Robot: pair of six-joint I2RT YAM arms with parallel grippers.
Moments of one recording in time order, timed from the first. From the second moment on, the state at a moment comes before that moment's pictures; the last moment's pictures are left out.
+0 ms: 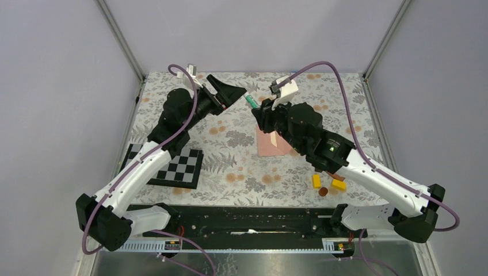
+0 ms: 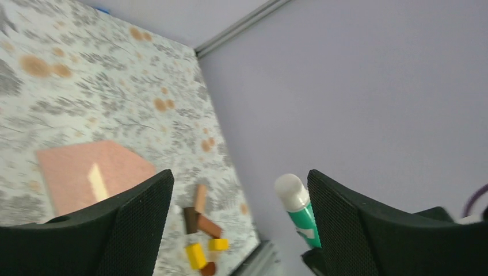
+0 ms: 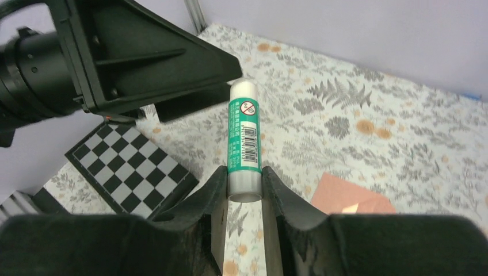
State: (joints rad) left arm -0.52 1.17 1.10 0.06 0.19 -1.05; right arm 0.99 1.20 1.28 -0.19 0.38 0.18
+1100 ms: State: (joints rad) left arm -0.94 1.04 0.82 0.18 0.34 0.63; right arm 0.79 1.22 1.53 -1.02 -0.14 0.43
